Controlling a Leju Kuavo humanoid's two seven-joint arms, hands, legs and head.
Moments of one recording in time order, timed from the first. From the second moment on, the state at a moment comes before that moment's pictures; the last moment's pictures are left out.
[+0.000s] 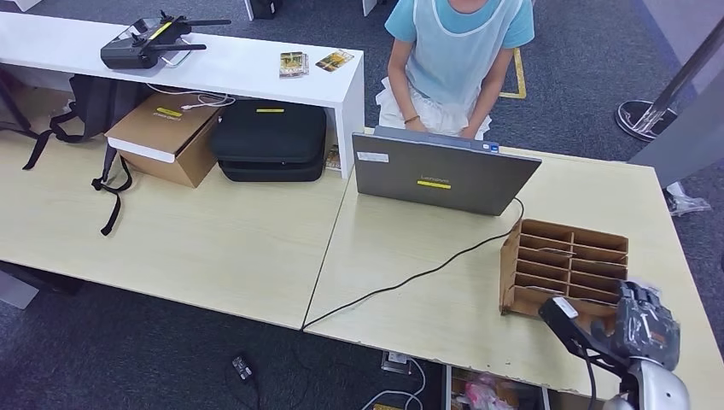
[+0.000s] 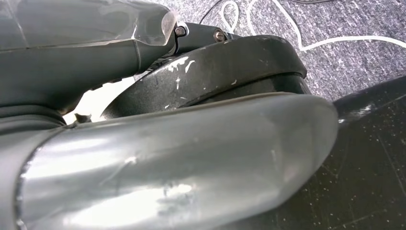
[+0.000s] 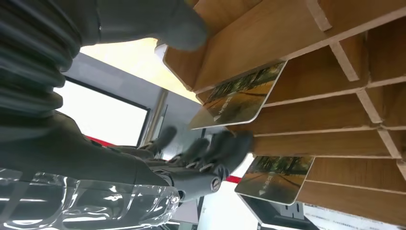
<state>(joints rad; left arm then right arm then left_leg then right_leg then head) -0.05 -0.23 0.18 -0.18 -0.84 0.18 0.26 -0.10 -0.21 -0.05 -1.28 1.31 -0.09 0.19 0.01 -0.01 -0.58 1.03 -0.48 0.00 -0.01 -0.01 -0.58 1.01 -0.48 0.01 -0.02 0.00</state>
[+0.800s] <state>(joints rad) -0.05 -0.23 0.23 -0.18 -0.82 0.18 0.26 -0.09 -0.21 -0.04 -1.29 1.29 -0.14 0.17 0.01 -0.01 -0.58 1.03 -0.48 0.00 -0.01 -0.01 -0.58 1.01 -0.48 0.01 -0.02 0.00</state>
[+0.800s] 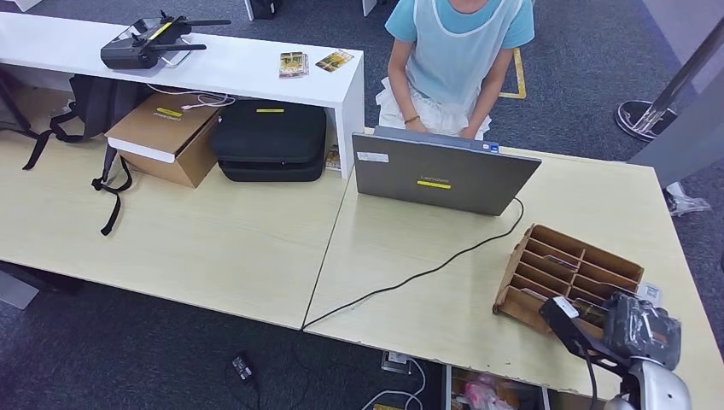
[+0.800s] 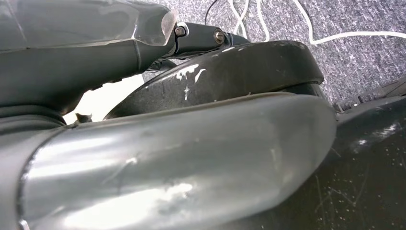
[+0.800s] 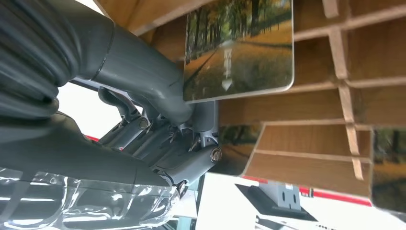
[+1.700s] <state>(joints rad) -0.04 -0.23 0.27 -0.18 -0.81 0.18 0.26 -0.23 -0.19 0.01 -1.33 1.21 -0.52 -0.03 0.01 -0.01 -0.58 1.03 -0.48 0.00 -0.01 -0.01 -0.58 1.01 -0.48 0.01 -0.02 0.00</state>
